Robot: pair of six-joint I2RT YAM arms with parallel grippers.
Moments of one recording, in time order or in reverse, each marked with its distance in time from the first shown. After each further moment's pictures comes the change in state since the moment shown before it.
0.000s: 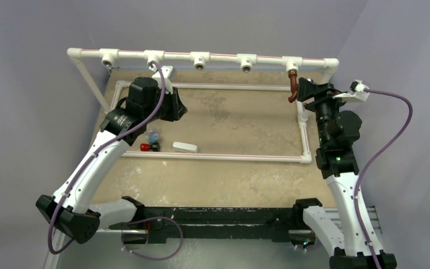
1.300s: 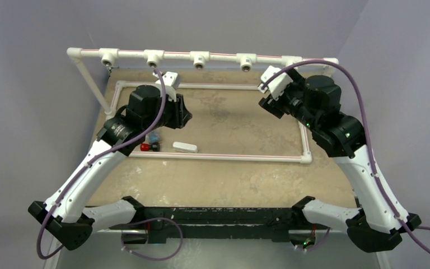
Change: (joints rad) left arm -0.109 -0.073 -0.016 -0.016 -0.074 0.017; right arm 0.451 0.305 0.681 -0.833 -0.043 -1.201
